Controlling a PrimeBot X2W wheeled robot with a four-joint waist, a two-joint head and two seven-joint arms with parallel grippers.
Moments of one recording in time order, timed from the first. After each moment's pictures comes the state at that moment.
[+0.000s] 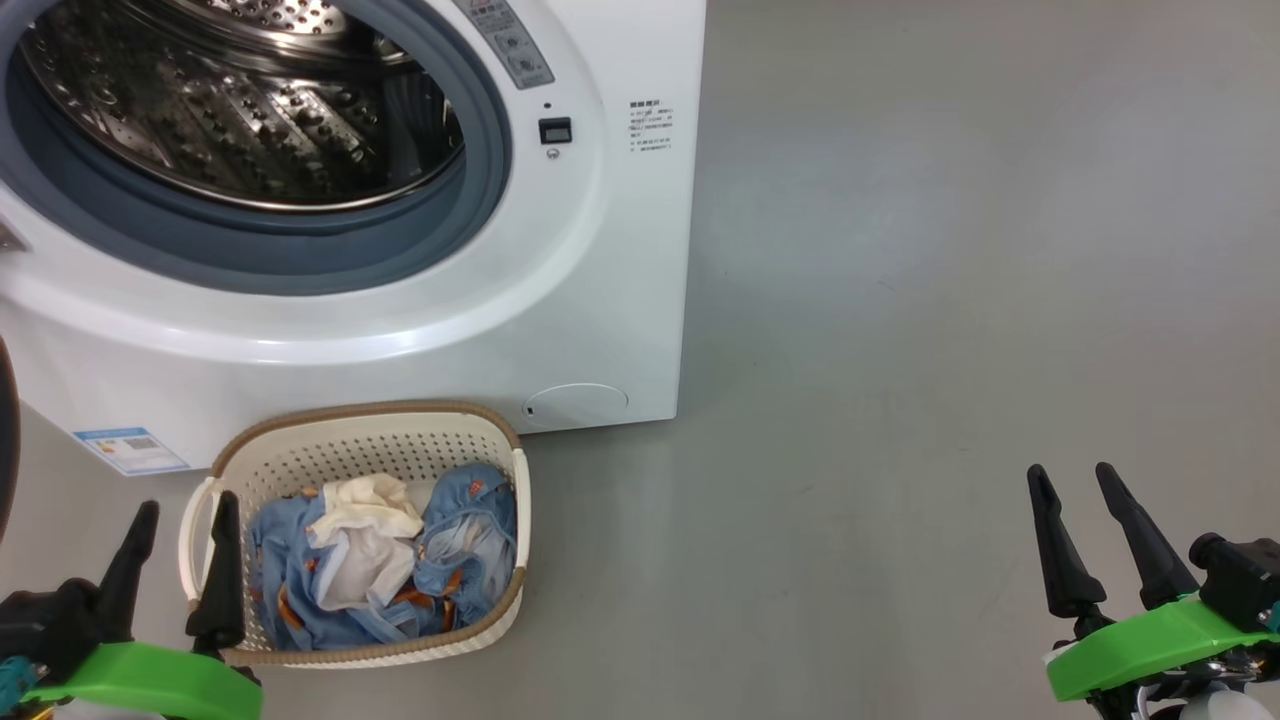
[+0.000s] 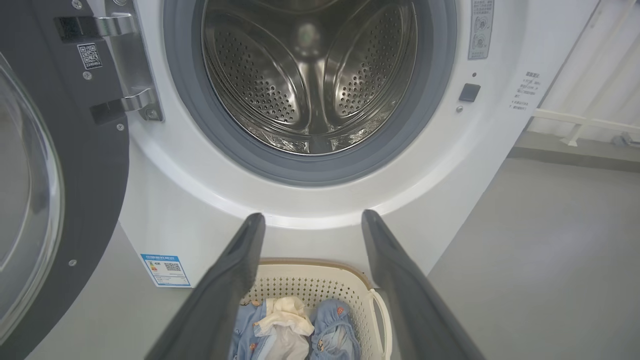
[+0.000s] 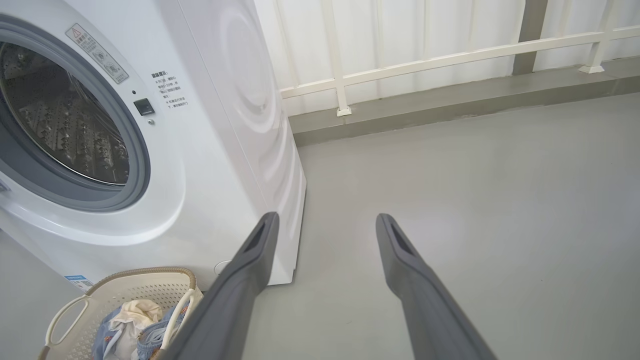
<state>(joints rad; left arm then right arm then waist) -0.12 0.27 -0.06 0.27 -0.48 -0.13 -0.26 -0.09 -0.20 -0.02 0.25 0.42 0.13 -0.25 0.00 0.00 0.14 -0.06</state>
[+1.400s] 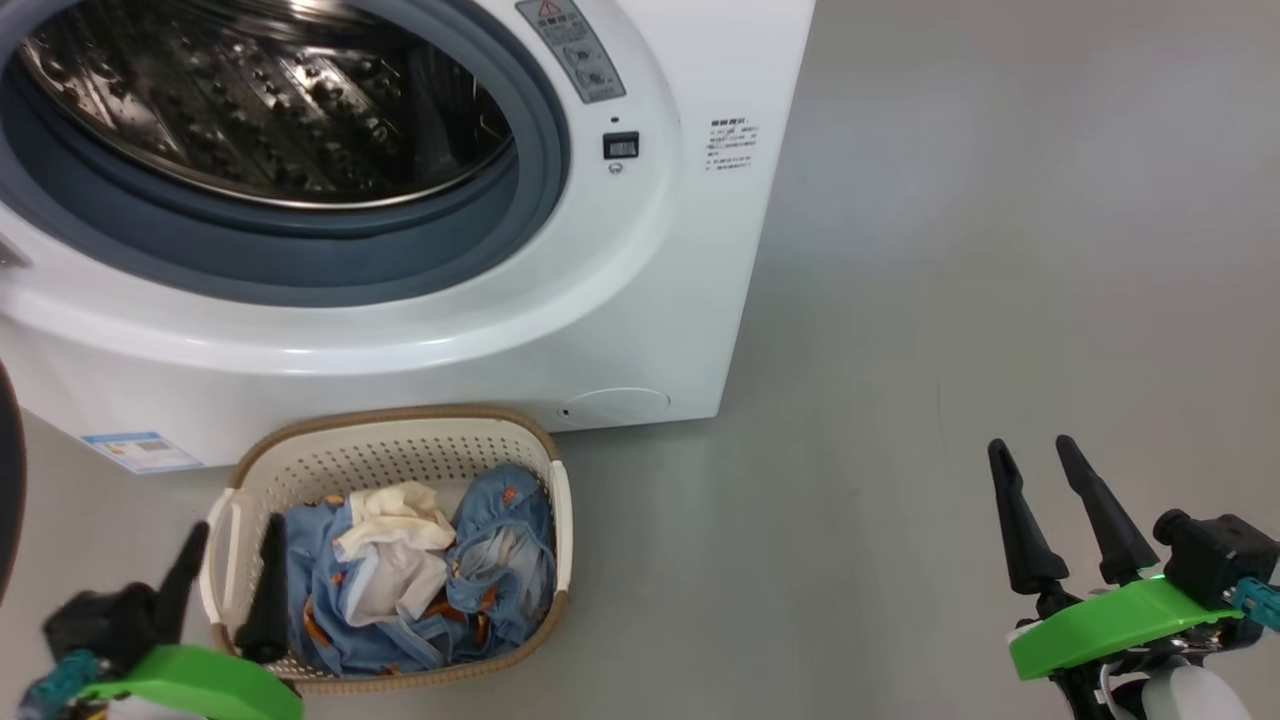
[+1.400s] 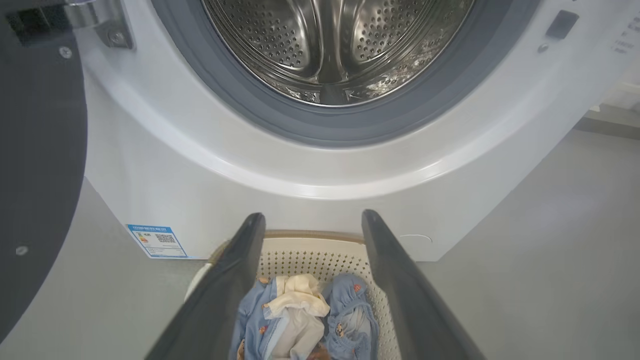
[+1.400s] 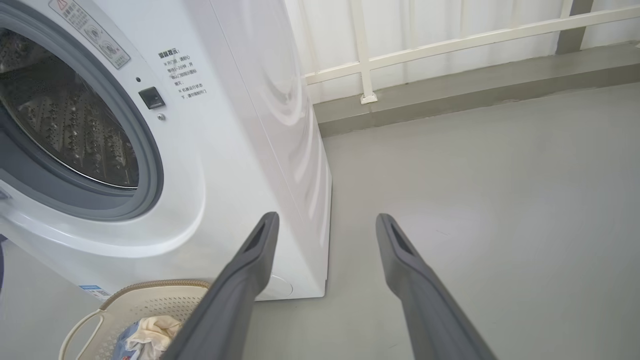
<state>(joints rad) -0.15 0.26 -0.11 0.35 -0.49 -0.13 -0.26 -0.13 -0.17 0.01 0.24 0.41 0.13 -0.25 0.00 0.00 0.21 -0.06</state>
